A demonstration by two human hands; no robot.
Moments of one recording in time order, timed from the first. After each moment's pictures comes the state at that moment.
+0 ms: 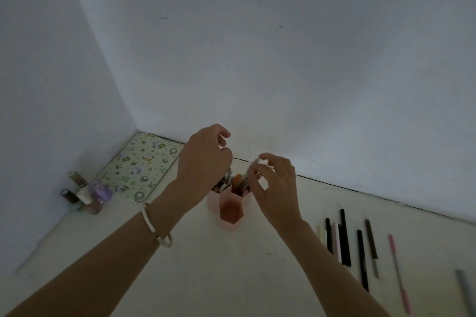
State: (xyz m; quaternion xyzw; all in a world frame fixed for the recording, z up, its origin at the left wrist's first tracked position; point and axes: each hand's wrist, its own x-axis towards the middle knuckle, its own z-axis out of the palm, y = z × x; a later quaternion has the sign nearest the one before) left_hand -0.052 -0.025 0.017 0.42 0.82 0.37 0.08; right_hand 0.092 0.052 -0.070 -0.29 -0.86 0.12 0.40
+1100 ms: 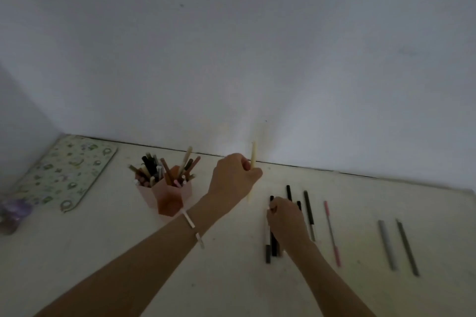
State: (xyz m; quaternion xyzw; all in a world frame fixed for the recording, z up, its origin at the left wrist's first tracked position) left_hand 0.104 0.053 -0.039 0.45 0.77 0.36 0.27; right_hand 0.258 0.076 -0.132 -0.59 -0.78 0.20 0.05
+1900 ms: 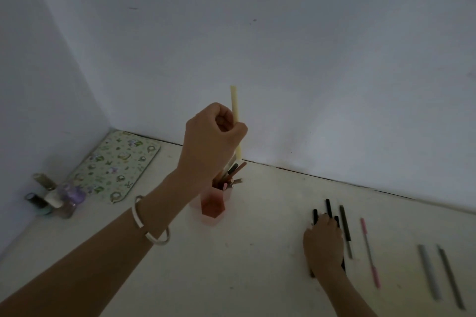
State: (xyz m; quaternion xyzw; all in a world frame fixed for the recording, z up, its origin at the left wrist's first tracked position) left_hand -0.012 -0.010 0.051 0.41 0.71 0.56 0.13; right_hand 0.246 0.054 -0.153 -0.69 -0.72 0.07 0.03
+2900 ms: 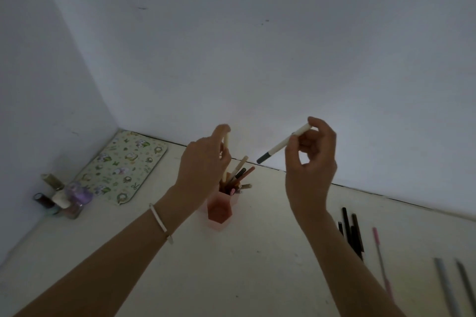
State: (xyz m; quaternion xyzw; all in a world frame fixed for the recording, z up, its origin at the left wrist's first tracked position) left_hand -0.045 -0.005 -0.020 0.54 0.78 0.33 0.00; right_hand 0.117 0.057 0.006 -0.33 -0.66 0.31 0.60
